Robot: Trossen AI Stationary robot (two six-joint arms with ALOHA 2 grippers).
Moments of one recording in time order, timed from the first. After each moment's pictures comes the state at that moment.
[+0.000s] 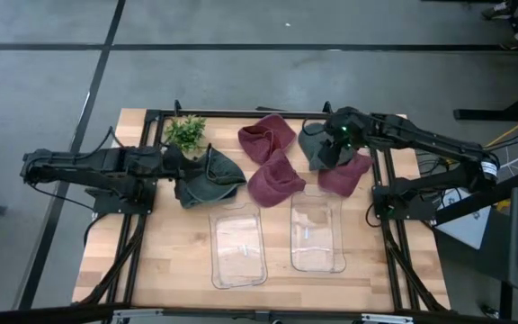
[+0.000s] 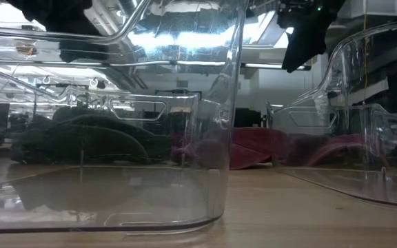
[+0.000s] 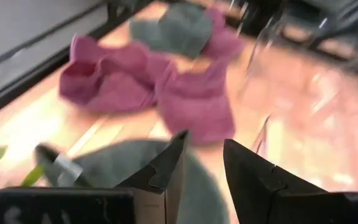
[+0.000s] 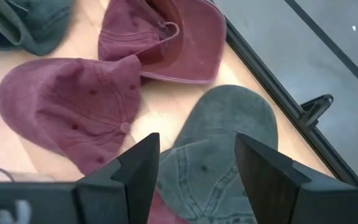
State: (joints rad) left arm 0.00 0.62 0.62 -0.52 -0.24 -0.37; right arm -0.36 1.16 1.15 -0.92 0.26 0.15
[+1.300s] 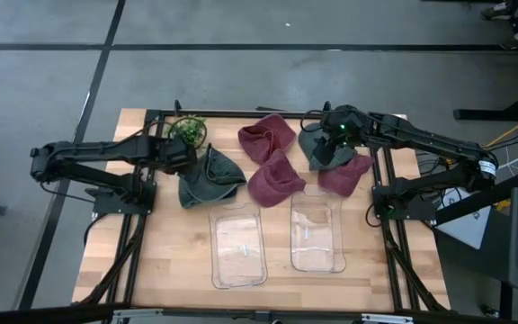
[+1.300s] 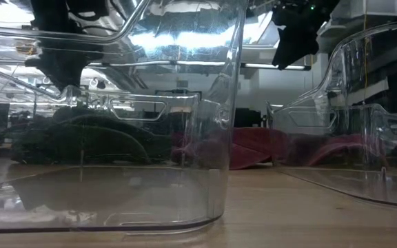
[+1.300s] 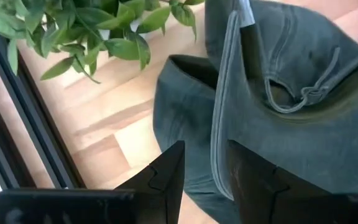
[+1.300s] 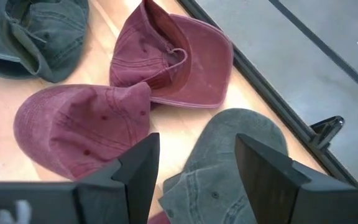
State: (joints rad) left arm 0.19 1.04 0.85 -1.13 -0.28 -0.90; right arm -0.36 1.17 1.15 -0.82 0.24 0.15
